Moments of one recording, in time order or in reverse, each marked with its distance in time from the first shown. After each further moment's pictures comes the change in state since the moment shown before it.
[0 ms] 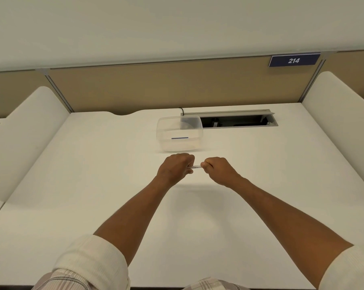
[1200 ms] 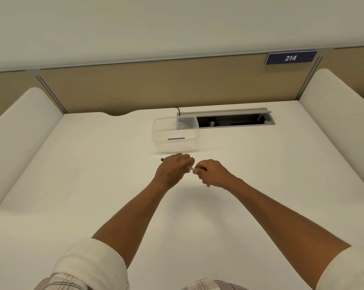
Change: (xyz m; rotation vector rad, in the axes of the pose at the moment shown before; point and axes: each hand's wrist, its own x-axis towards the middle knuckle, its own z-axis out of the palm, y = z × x) left_hand 0.009 0.000 0.004 0.186 0.085 0.190; right_hand 0.007 -0.003 0.003 0.159 -0.161 0.120
